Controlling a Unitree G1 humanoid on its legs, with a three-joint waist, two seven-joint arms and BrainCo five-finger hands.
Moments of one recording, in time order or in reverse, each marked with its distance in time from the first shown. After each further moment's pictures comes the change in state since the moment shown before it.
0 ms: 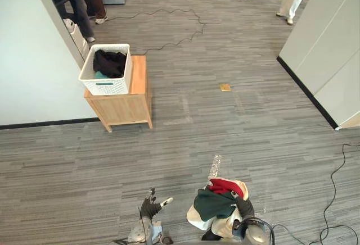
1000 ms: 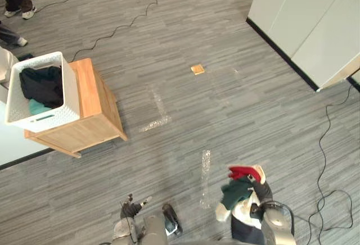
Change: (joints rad) left arm -0.031 0.020 0.088 -0.083 0.003 0.021 0.028; right arm -0.018 -0.133 0.025 -0.344 -0.019 0.003 -0.006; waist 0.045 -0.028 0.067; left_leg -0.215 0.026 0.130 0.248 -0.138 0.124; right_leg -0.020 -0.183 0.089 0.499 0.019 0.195
